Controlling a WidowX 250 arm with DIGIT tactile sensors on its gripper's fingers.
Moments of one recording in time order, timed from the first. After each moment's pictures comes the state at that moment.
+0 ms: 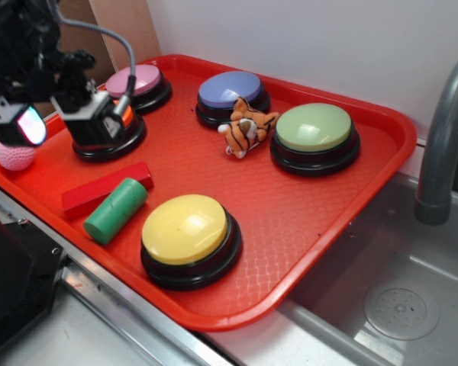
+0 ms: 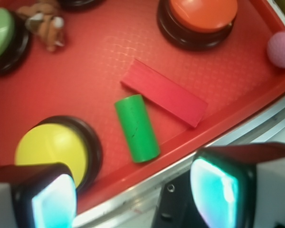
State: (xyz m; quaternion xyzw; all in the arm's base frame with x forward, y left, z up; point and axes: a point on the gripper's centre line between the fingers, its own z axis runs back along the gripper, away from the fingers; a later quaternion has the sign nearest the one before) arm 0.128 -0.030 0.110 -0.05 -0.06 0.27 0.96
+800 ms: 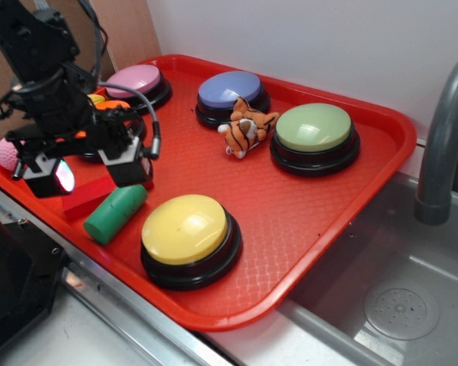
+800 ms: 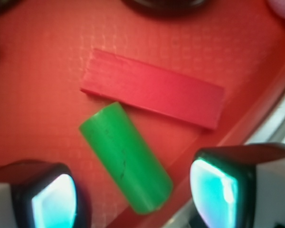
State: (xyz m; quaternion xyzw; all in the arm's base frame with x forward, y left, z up) arm 0.140 -0.017 0.049 -0.03 -0.03 0.39 0.92
